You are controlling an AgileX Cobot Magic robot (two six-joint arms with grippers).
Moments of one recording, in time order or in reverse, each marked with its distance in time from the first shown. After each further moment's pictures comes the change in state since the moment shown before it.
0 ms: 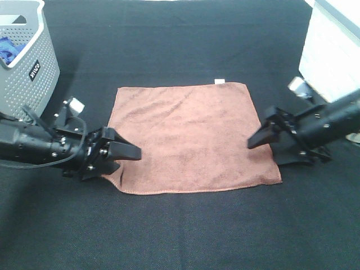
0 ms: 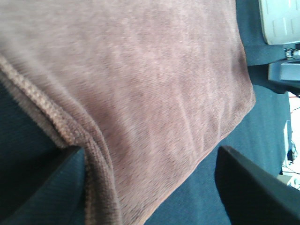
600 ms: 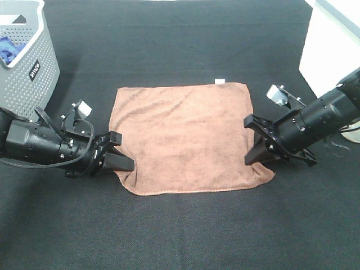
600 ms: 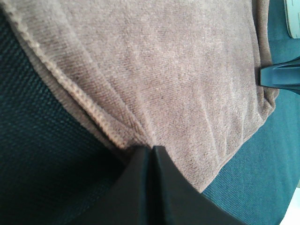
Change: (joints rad) left arm -0.017 0.022 -0.029 0.020 -0.056 -0.015; right arm 0.079 0.038 -0.050 -0.112 -0.049 0.175
